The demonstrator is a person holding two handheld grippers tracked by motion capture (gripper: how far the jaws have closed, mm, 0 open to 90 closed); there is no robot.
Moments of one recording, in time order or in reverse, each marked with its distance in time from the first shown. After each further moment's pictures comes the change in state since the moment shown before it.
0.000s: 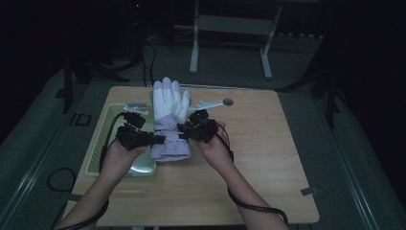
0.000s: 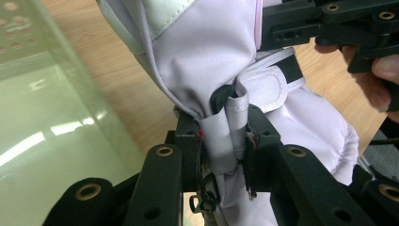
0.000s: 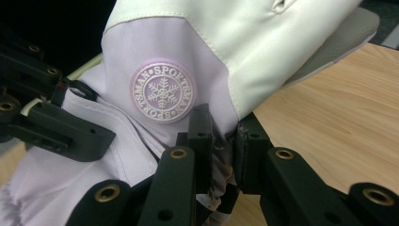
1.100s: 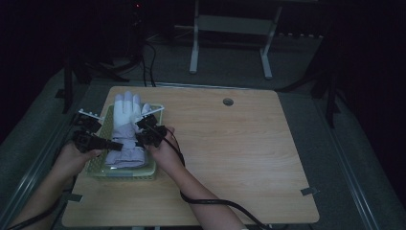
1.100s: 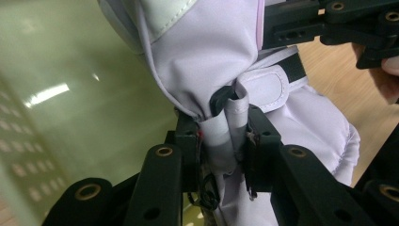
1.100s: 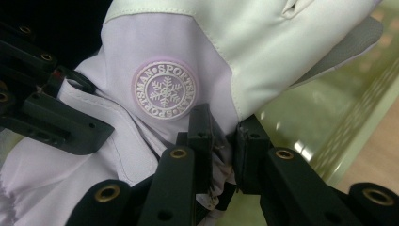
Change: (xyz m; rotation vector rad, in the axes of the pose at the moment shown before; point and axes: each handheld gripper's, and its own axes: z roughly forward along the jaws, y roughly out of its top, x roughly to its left) left arm 0.127 -0.056 -0.030 0.156 -0.013 -0.072; right arm 0.079 0.012 0.129 0.148 0.027 0.033
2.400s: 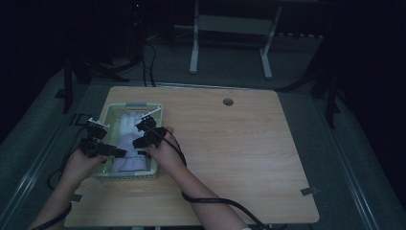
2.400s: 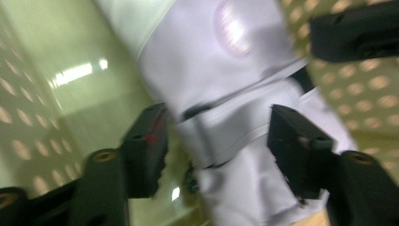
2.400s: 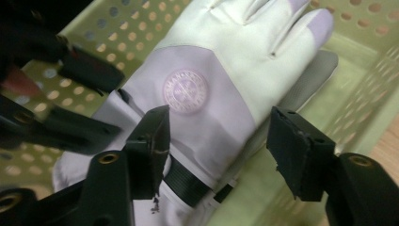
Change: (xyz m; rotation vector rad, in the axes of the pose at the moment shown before) left arm 0.010 -0.015 0.025 -0.019 0.108 -0.068; right arm -0.006 -0.003 0.017 0.115 -0.020 -0.012
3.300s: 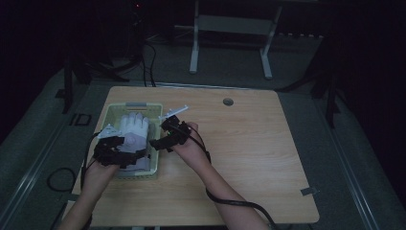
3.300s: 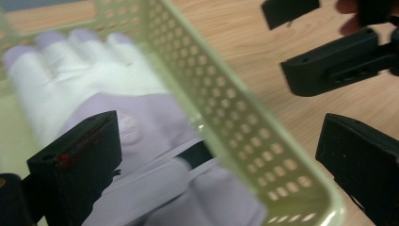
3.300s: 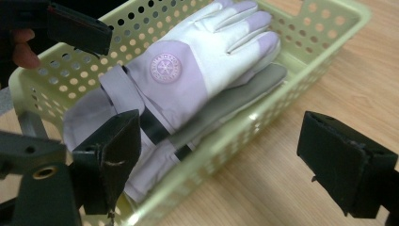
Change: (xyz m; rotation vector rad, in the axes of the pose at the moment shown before) left arm -0.081 -0.013 0.002 -0.346 0.078 0.165; right arm -0.046 -0.026 -0.059 -0.120 0.077 -0.149
